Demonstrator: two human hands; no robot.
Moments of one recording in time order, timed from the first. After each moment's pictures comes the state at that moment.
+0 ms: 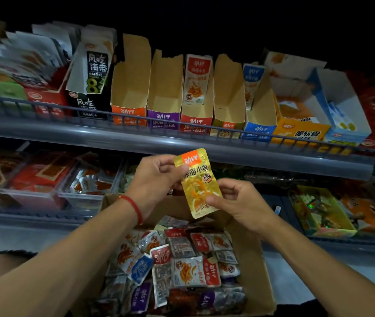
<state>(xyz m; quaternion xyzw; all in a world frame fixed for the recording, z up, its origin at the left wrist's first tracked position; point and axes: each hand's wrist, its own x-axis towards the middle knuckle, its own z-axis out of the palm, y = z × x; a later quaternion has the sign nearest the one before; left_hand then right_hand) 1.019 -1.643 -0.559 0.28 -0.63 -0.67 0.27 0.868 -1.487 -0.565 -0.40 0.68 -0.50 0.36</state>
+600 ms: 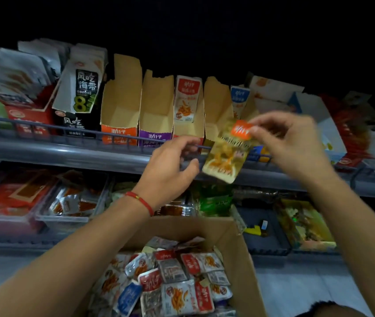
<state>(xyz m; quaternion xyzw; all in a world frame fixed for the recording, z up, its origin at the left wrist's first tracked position) 0.985 -1.660 -0.513 0.17 -0.85 -0.38 0.34 0.813 -1.502 -0.428 -0.50 0.77 -0.39 -0.09</state>
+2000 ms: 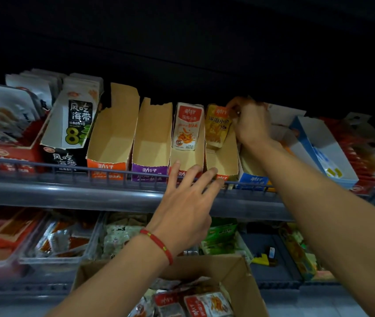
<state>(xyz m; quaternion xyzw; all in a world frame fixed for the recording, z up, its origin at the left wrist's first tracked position) 0.953 -1.664 -0.516 0.11 -0.96 -0.01 0.24 0.703 -1.665 -0.429 -0.42 0.83 -0.25 -0.28</state>
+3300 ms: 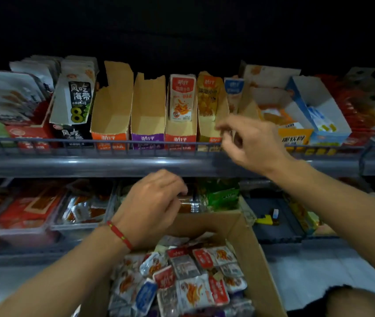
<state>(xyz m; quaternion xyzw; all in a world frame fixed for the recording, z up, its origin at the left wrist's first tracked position) 1.031 -1.662 -0.550 0.03 -0.95 -0.08 0.29 0.799 -1.535 -0.471 -0.64 0.68 -0.25 -0.27</state>
